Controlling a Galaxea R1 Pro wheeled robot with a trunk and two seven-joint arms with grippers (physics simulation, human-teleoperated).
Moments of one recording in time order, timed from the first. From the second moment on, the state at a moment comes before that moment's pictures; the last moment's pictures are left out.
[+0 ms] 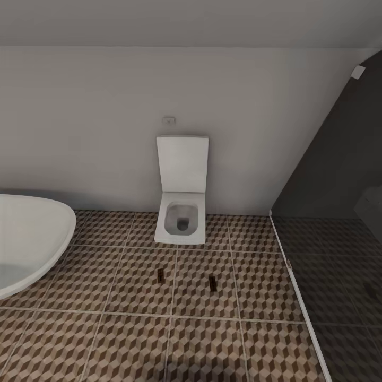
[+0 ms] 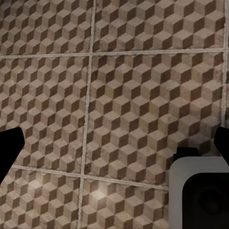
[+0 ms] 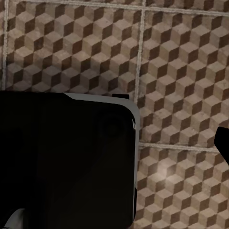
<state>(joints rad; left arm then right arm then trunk) -0.31 0.11 -0.39 0.07 0.38 -0.72 0.14 -0.14 -0.05 0.04 -0.02 -0.03 -0.67 0.06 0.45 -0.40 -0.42</state>
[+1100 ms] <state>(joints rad) -0.31 0.11 -0.39 0.07 0.38 -0.72 0.14 -0.14 -0.05 0.04 -0.02 -0.03 -0.67 0.06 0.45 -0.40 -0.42</state>
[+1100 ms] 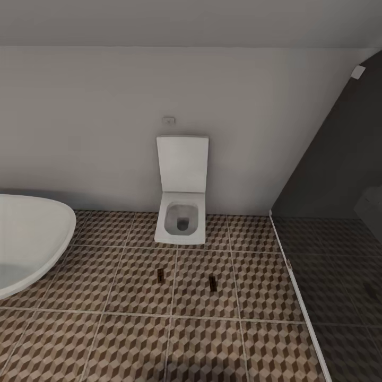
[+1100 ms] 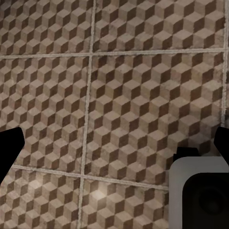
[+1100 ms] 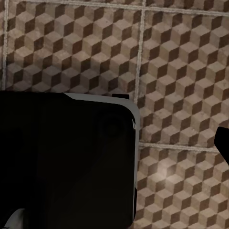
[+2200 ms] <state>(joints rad) -0.31 0.11 -0.39 0.07 0.38 -0.72 0.14 -0.14 -0.05 0.04 -0.02 -0.03 -0.67 0.06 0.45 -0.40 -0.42</state>
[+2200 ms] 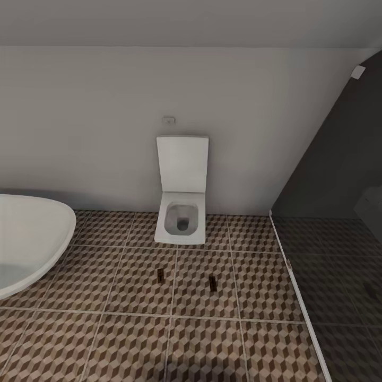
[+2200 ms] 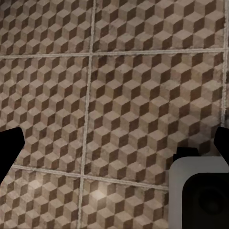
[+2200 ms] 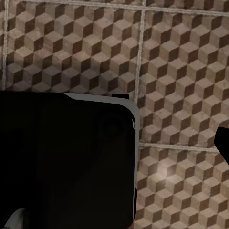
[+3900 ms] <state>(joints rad) -0.31 0.11 -0.39 0.07 0.38 -0.72 0.14 -0.14 -0.05 0.04 -0.02 -0.03 -0.67 0.06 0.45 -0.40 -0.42</state>
